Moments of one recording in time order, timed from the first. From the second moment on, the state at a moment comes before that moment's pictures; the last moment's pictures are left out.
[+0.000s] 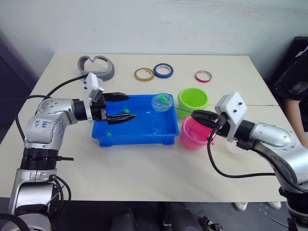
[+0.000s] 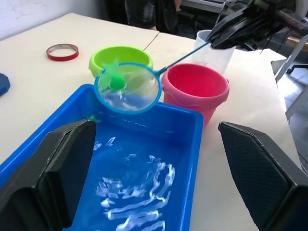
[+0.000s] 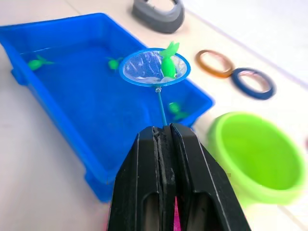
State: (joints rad) left arm -0.70 0.68 0.03 0.12 -0.45 0.48 -1.10; right arm -0.33 -0.79 -0.07 -0.55 0.48 0.65 0.59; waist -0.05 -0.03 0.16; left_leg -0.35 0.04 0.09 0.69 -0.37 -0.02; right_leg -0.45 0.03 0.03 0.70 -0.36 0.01
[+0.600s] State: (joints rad) left arm -0.77 0.63 0.00 0.21 -0.42 0.43 -1.11; right arm -0.42 -0.92 0.01 -0.10 -0.01 0.11 0.60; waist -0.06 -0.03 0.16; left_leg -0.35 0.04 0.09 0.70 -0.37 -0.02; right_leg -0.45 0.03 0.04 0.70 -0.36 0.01
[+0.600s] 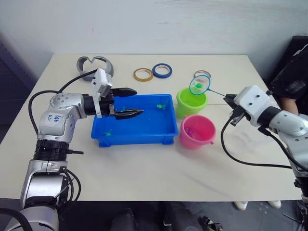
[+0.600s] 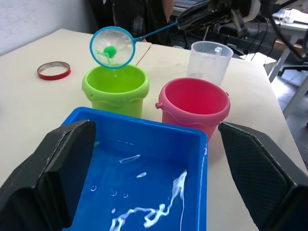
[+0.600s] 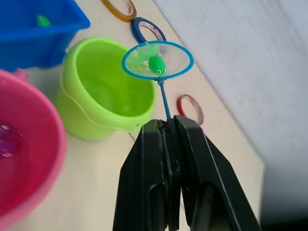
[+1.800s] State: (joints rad) left arm -0.67 0.72 0.04 0.16 -0.43 0.44 -1.09; right arm -0.62 -0.85 -0.02 -0.11 0.32 0.37 0.75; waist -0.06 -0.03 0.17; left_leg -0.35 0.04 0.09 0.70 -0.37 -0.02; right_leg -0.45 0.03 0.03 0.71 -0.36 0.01
